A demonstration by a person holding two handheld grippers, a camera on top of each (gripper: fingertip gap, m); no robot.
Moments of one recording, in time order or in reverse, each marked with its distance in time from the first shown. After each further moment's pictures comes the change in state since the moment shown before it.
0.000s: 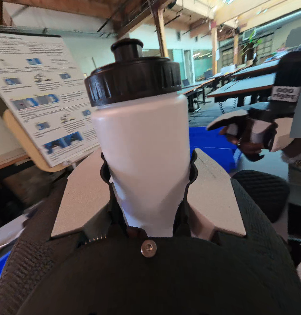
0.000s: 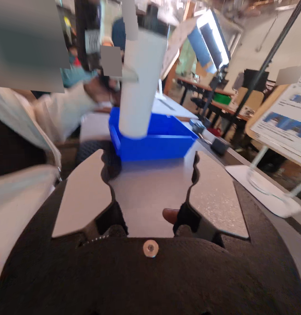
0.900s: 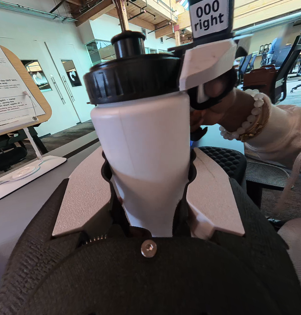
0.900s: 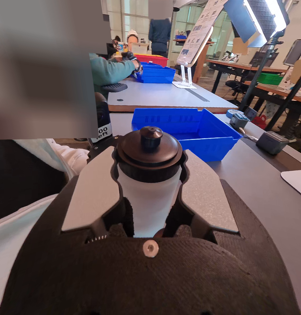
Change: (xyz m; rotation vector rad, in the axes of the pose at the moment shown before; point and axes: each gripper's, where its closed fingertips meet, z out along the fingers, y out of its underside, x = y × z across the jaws) left arm 0.131 0.105 0.050 0.005 0.203 -0.082; right arm -0.027 0.006 0.066 -0.058 -0.169 0.132
